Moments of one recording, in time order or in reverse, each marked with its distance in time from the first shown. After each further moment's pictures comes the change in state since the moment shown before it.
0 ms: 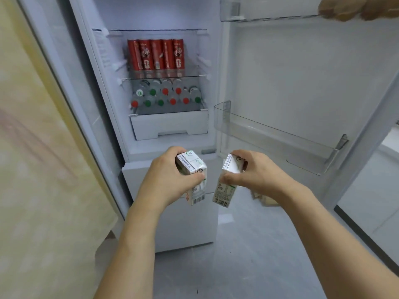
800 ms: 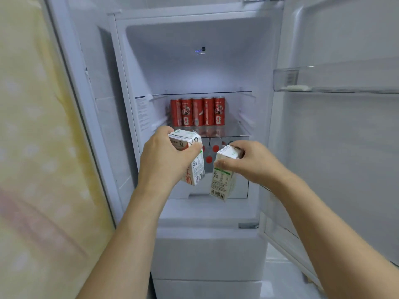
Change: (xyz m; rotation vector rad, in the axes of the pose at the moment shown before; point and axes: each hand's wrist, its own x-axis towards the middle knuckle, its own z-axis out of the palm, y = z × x) left_hand 0.211 0.042 -0.086 0.090 0.566 0.037; right_hand 0.253 -0.082 -0.040 0.160 0.082 -0.300
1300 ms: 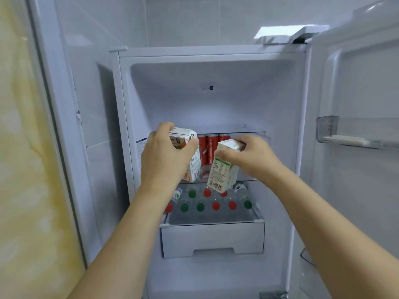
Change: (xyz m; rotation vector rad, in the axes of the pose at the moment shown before) left_hand 0.164 -0.020 0.015 -0.085 0.134 0.189; right_hand 0.154 -0.043 0.003 0.005 0.248 -0.016
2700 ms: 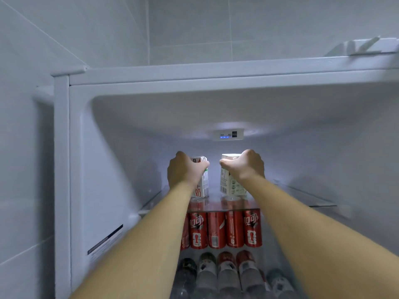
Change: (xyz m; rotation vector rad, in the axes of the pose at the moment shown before) left_hand 0.282 -0.095 0.203 0.016 -0.013 -0.144; right_hand 0.333 0.051 0.089 -0.095 0.377 0.163
